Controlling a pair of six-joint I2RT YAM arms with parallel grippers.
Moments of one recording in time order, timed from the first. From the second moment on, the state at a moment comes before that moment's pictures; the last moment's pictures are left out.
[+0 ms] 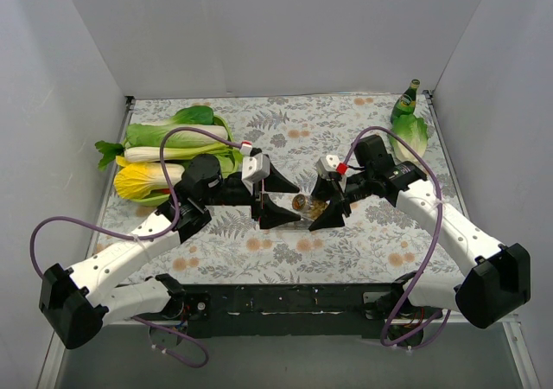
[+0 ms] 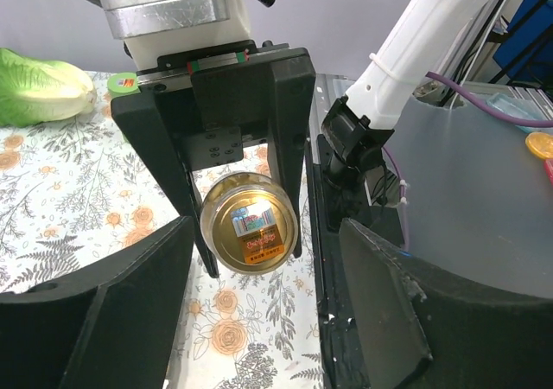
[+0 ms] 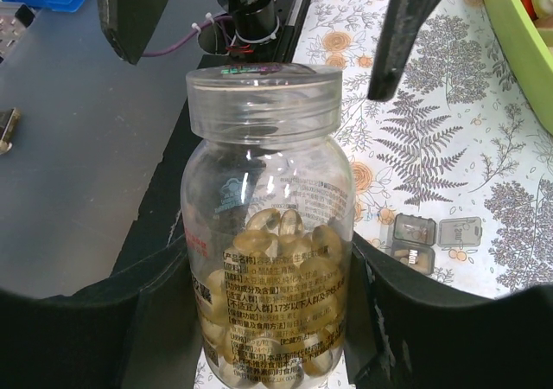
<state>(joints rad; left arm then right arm) -0.76 1.06 0.86 0.21 0.82 -0.10 0.51 1.23 1.03 -0.71 -1.28 -0.75</state>
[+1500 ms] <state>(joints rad) -0.80 1.29 1.20 -0.40 0.20 -1.14 0.51 1.23 0.96 -0.49 -0.96 -0.51</state>
